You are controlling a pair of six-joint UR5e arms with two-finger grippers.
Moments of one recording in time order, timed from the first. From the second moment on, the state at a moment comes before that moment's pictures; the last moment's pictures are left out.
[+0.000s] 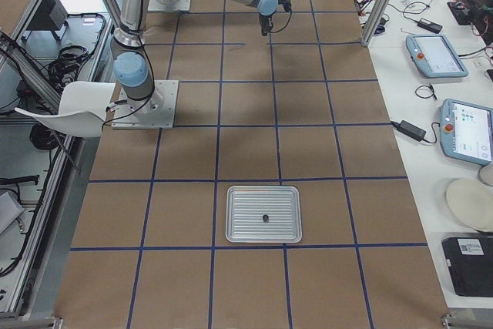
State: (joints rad) left arm -1.55 -1.59 -1.54 -1.46 1.56 -0.02; right arm 1.98 -1.09 1.63 -2.05 -1.54 0.21
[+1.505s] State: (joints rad) left arm -1.65 -1.67 -1.62 -1.39 1.55 -0.09; right arm 1.80 -1.24 1.67 -1.94 -1.55 0.01
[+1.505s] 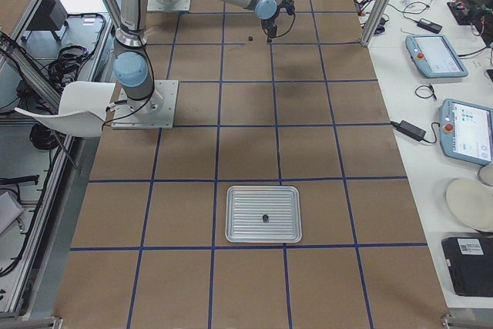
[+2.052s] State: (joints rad) left arm -1.85 -1.81 -1.89 -0.99 1.53 -0.29; right arm 1.33 -1.39 1.67 -1.75 -1.56 -0.52
